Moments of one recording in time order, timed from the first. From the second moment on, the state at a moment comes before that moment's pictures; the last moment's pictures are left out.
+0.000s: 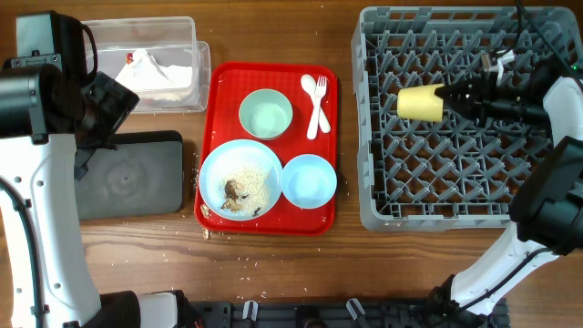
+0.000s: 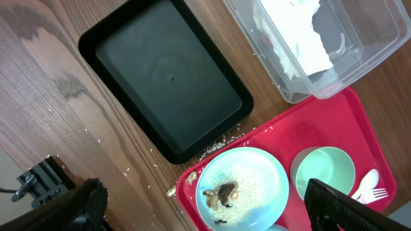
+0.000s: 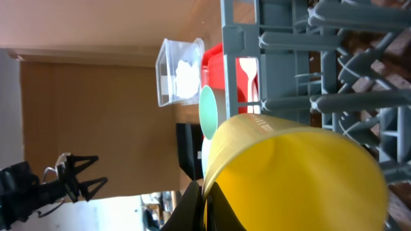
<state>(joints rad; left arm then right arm) 0.09 1.53 1.94 -1.66 -0.21 -0.88 -0.43 2.06 1.56 -1.20 -1.25 -0.22</state>
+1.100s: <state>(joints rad) 0.09 1.53 1.94 -1.66 -0.21 -0.88 -0.46 1.62 1.49 -1.08 -0.48 0.32</state>
